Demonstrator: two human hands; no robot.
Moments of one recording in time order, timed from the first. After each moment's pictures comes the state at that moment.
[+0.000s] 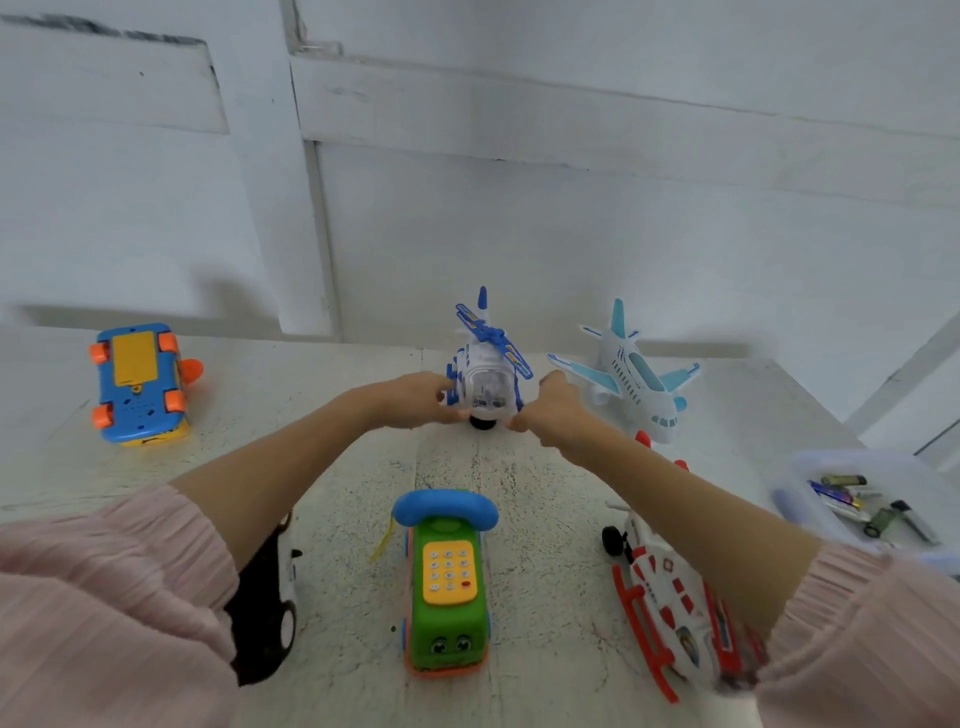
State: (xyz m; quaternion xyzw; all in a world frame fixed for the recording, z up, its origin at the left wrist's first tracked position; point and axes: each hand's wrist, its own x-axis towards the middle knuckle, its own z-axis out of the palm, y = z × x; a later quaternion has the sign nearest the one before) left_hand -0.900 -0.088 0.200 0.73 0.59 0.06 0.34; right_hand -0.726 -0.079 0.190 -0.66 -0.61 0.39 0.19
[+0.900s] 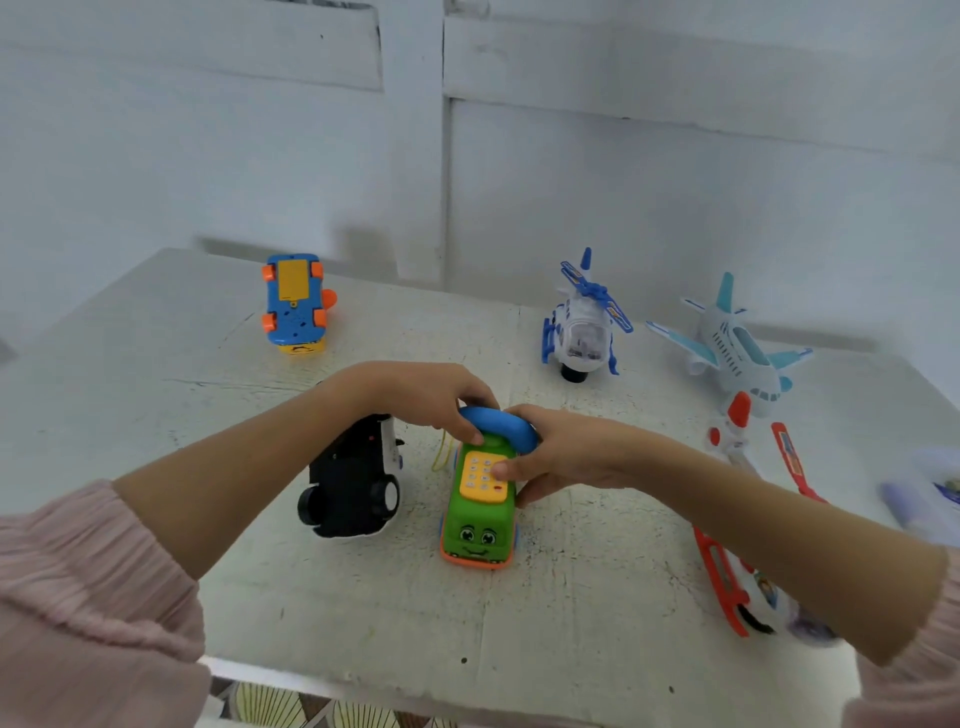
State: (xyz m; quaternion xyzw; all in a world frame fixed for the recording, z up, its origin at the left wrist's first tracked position) left_hand -0.956 -0.197 0.210 0.76 0.55 -0.02 0.33; right_hand -0.773 -0.183 0.195 -0.44 -0.65 0.62 -0.03
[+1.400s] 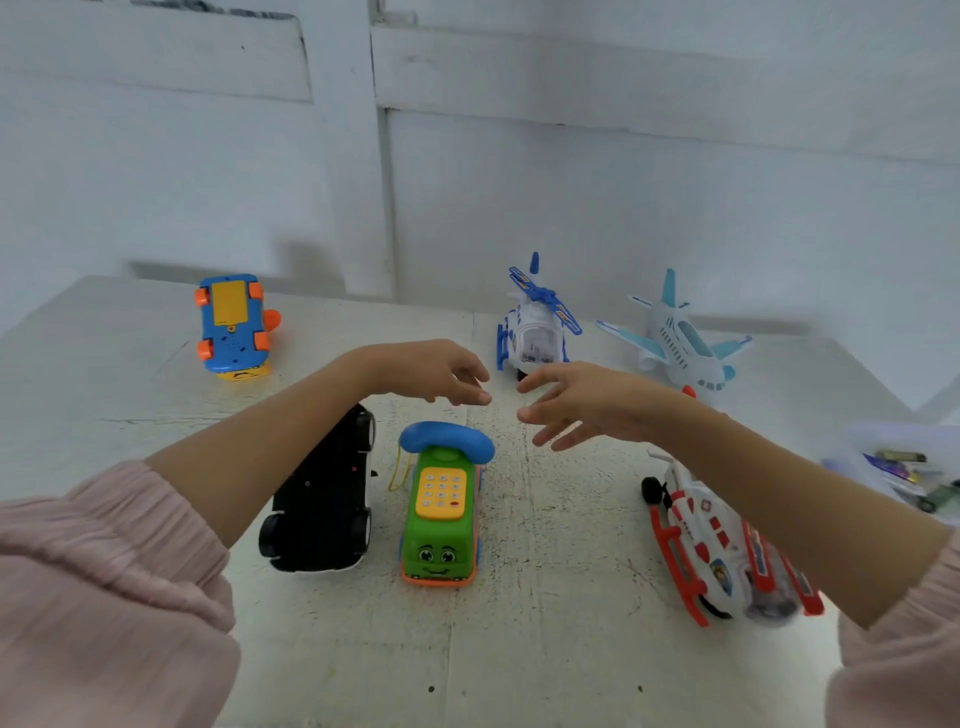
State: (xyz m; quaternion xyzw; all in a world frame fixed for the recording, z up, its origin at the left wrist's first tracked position) left_hand -0.933 -0.150 0.215 0.73 0.58 0.04 0.35; right_hand -0.732 -0.142 0.221 -0.52 -0.67 0.54 0.04
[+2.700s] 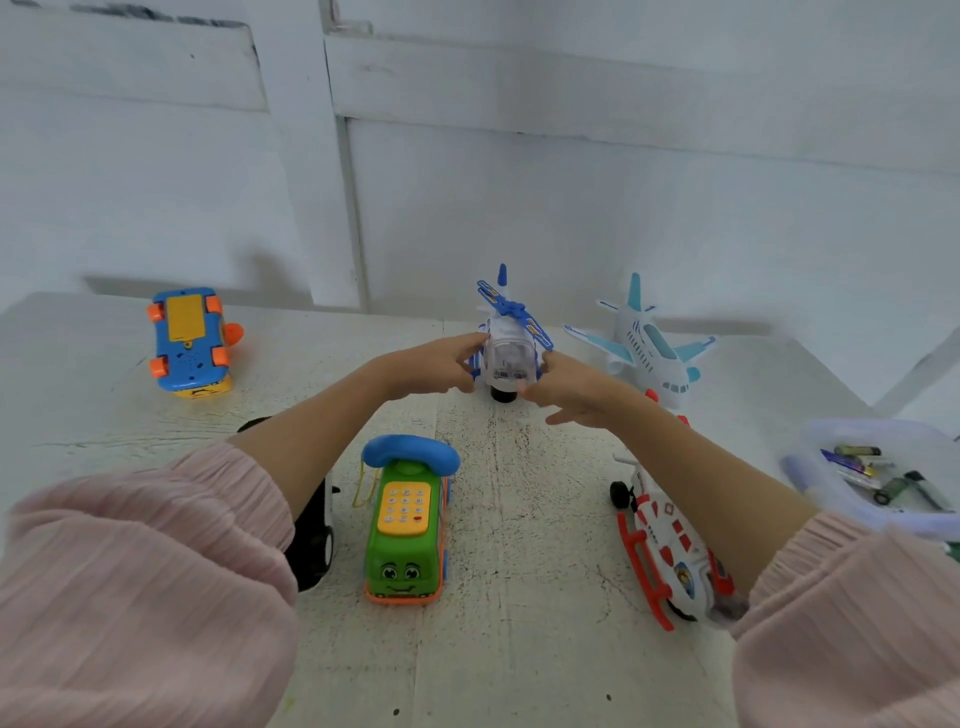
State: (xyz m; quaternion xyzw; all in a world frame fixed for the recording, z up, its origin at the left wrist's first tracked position) left_hand -0.895 -0.117 0.200 0.70 0.57 0.15 0.41; right_hand -0.719 -0.106 0.202 -0.59 -0.63 0.49 0.13
